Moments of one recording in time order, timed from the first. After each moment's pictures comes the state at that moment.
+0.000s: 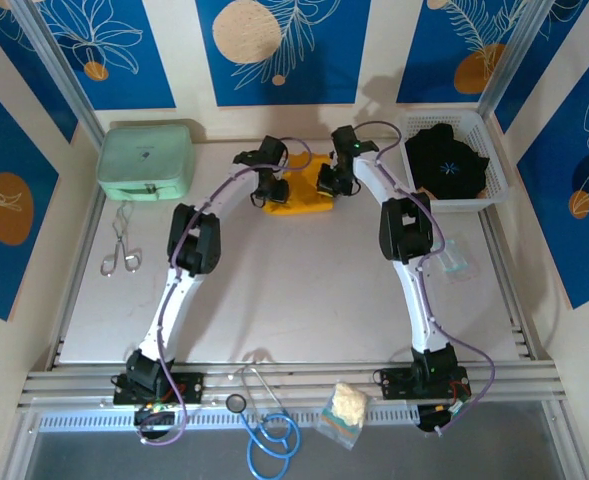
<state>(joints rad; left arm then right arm) -0.45 2.61 2.41 -0.92 0.03 -0.15 0.27 2.59 2.36 -0.96 -0.31 0.52</state>
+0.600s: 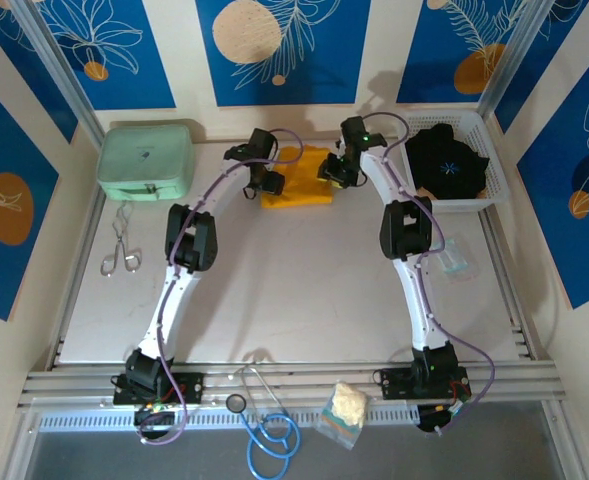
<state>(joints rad) -0.40 2.63 2.48 -0.90 -0.03 -0.06 0.22 2.67 2.57 -1.03 -0.34 0.48</state>
